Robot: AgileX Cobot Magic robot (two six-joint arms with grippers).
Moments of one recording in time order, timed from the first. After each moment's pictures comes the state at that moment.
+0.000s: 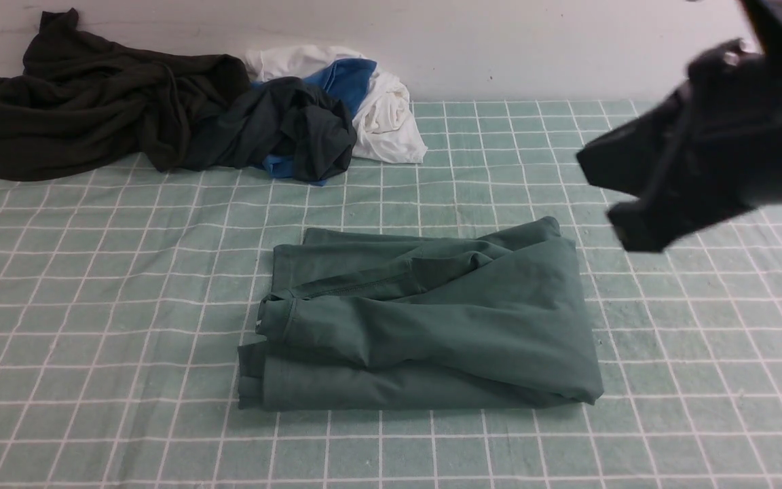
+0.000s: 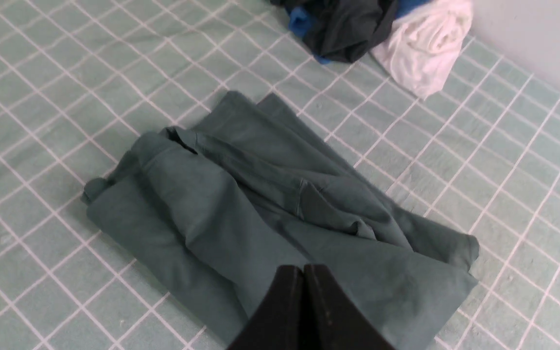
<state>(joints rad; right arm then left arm) 0.63 1.10 -1.16 -0.02 0.81 -0.06 -0.21 0.12 -0.41 0.07 0.80 0.00</state>
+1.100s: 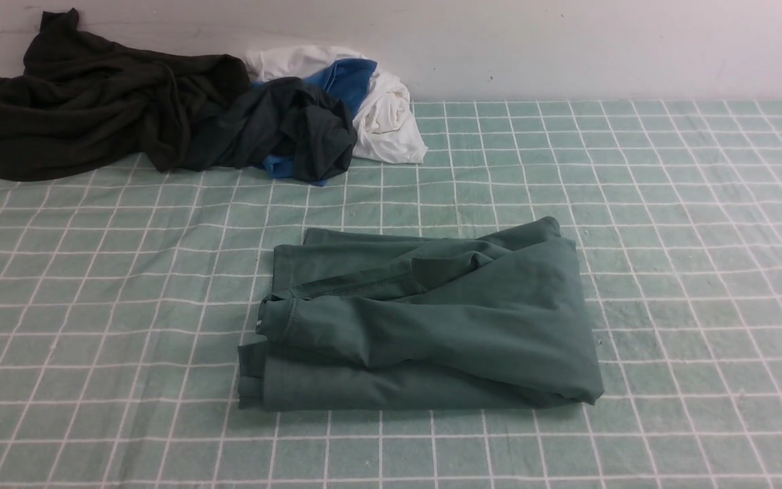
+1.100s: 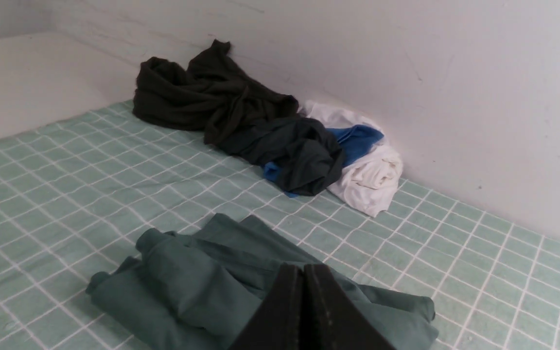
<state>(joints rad) 0.56 0.45 -0.57 -0.06 0.41 0.00 -0.21 0.11 -0.41 0.07 0.80 0.00</state>
